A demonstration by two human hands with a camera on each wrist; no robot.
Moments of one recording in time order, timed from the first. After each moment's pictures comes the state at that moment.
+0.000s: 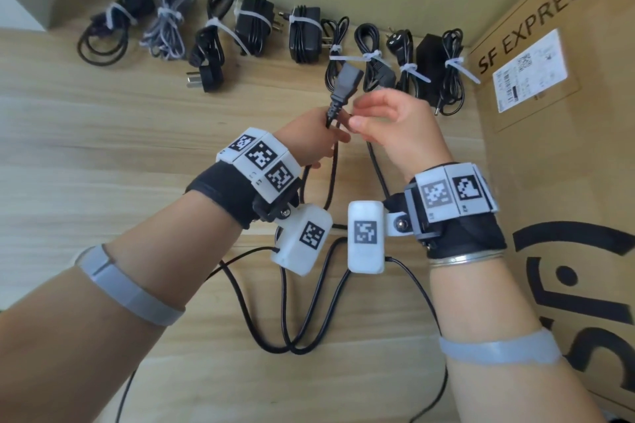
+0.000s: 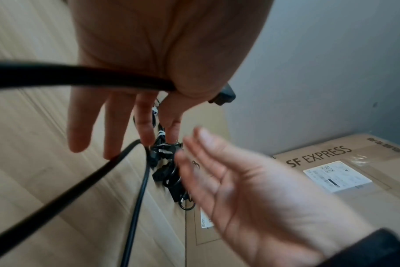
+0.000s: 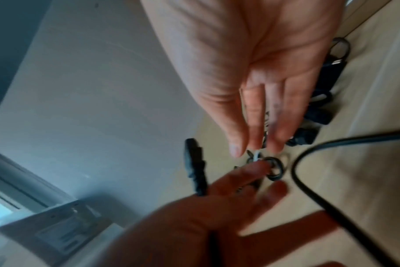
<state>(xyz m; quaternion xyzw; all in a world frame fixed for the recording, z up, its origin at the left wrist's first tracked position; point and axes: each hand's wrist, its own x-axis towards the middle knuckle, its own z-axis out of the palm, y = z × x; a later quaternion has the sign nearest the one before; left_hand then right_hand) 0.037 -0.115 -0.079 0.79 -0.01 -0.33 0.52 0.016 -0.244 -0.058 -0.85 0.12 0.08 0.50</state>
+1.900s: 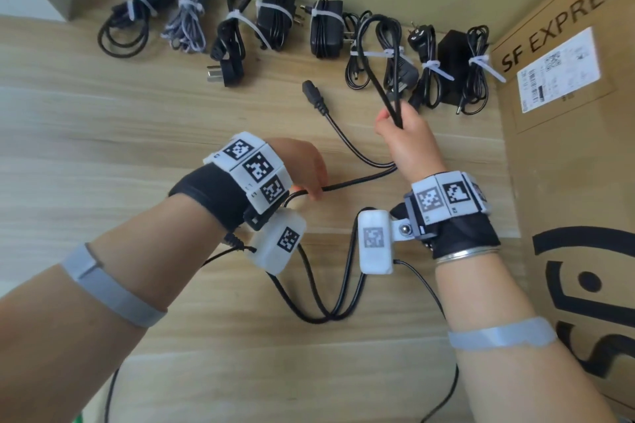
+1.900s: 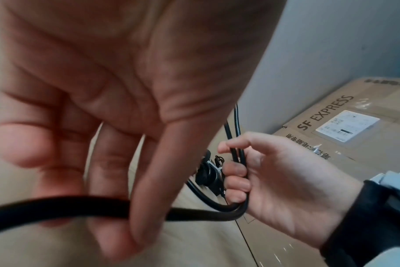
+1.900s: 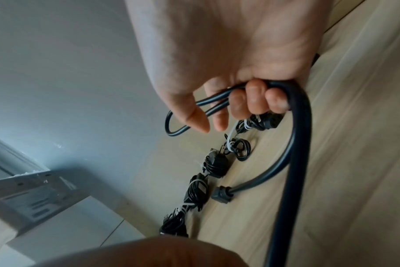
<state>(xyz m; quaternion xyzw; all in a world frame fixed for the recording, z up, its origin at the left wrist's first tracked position) 0.034 -0.076 -0.092 0.84 -0.19 -0.49 0.13 0.019 -0.240 -0.093 -0.88 0.15 0.09 0.44</state>
